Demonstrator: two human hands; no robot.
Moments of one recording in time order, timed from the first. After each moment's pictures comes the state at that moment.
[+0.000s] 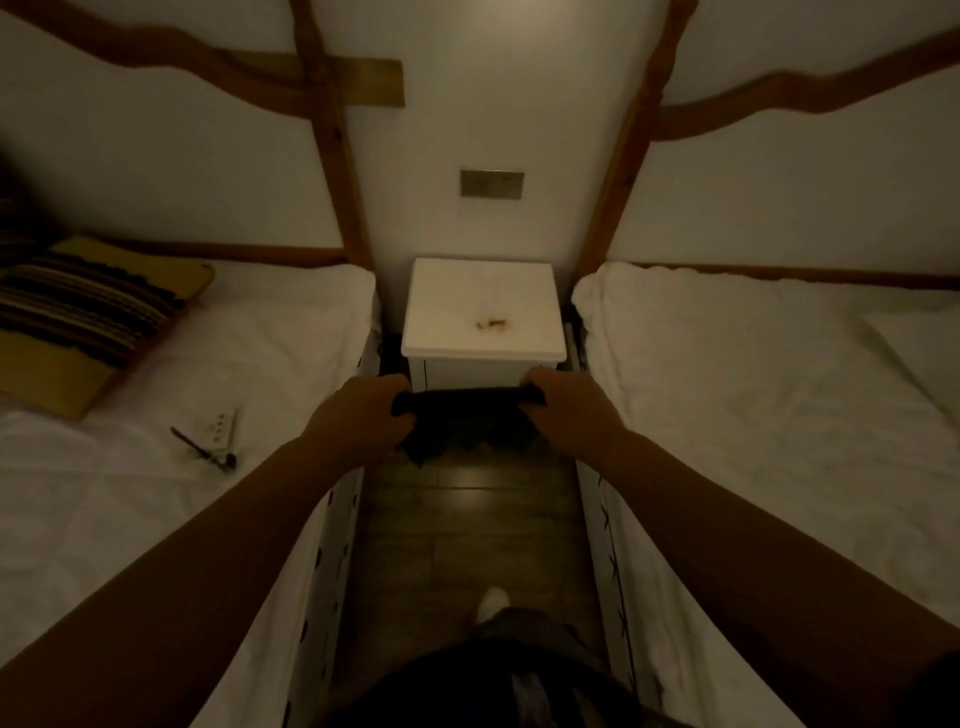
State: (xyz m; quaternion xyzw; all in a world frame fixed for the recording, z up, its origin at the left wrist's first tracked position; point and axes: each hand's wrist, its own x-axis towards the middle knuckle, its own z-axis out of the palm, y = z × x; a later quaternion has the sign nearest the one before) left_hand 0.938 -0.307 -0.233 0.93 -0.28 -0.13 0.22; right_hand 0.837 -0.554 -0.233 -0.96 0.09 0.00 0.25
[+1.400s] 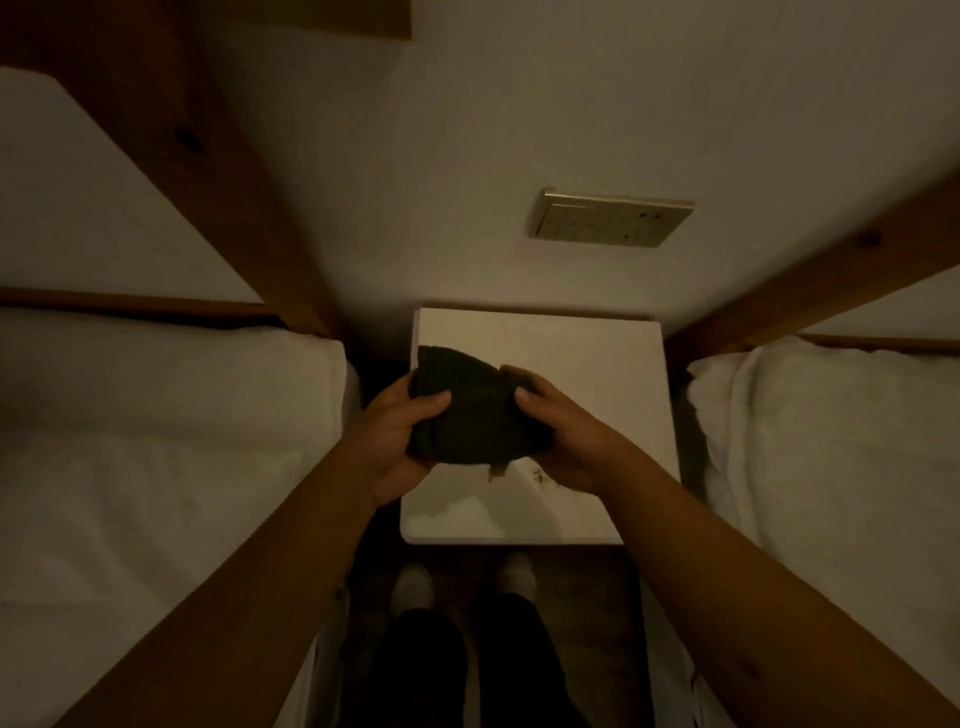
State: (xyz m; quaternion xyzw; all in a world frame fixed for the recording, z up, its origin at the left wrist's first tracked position) left_hand 1.492 -0.508 -0.458 0.42 0.15 -0.45 0.77; right_hand 1.420 -0.699 -0.462 -0.49 0.31 0.22 0.78
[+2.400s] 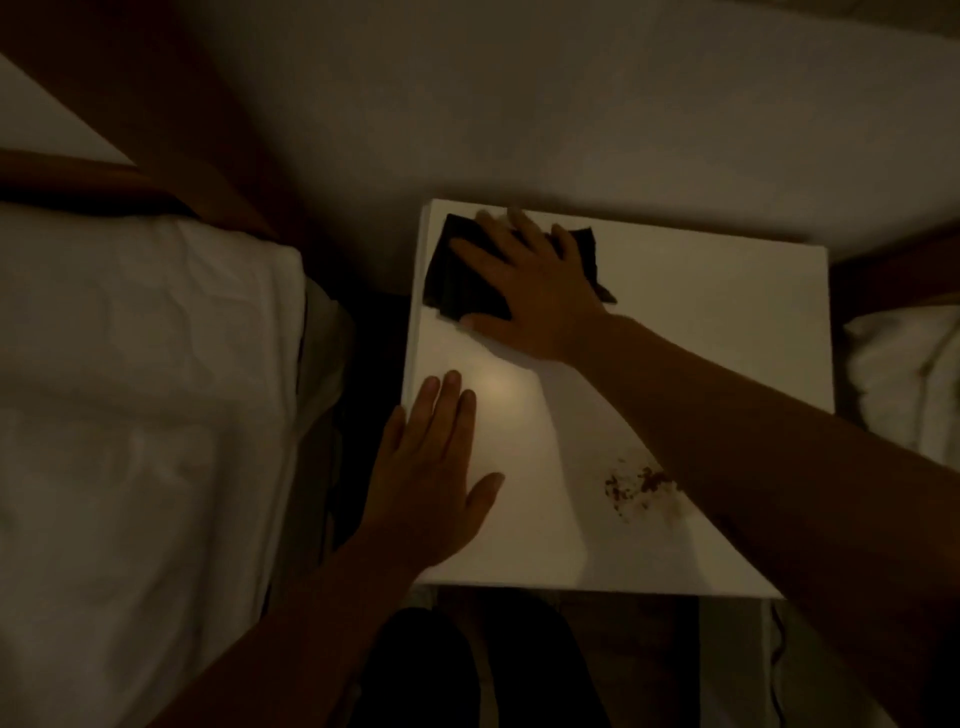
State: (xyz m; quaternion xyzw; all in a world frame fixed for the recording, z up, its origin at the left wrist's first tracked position) left_hand 1.438 -0.499 -0.721 0.93 -0.32 -0.16 0.10; right_hand 1.551 -0.717 -0.701 -0.99 -0.08 0.10 0.08
